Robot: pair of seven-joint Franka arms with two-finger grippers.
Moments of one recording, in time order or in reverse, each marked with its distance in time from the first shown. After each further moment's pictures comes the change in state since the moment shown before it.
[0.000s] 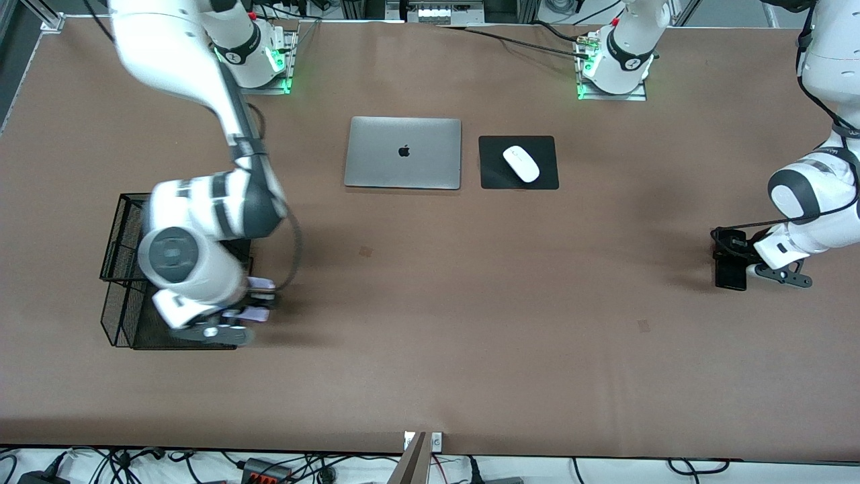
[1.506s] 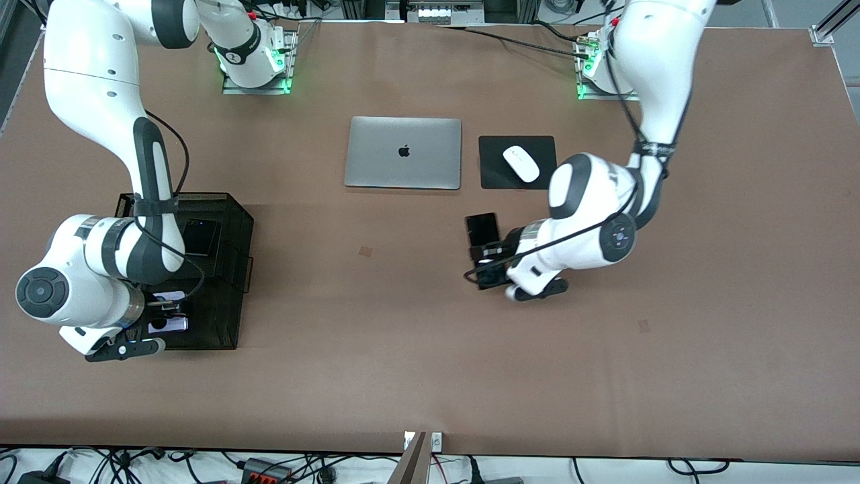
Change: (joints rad) left arm -0.883 0.090 0.046 0.521 -0.582 -0.393 -1.108; right arm -0.247 0.113 0.009 -0.041 0.062 0.150 -0.495
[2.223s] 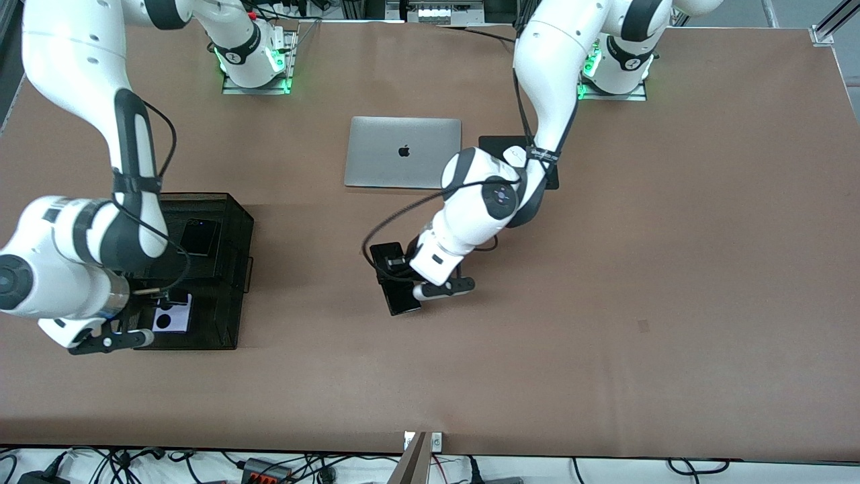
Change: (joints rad) left arm -0.323 0.269 0.163 0.288 -0.118 0.371 -0.122; right arm 0.016 -0.118 0.004 0.019 0.016 -0.183 0.030
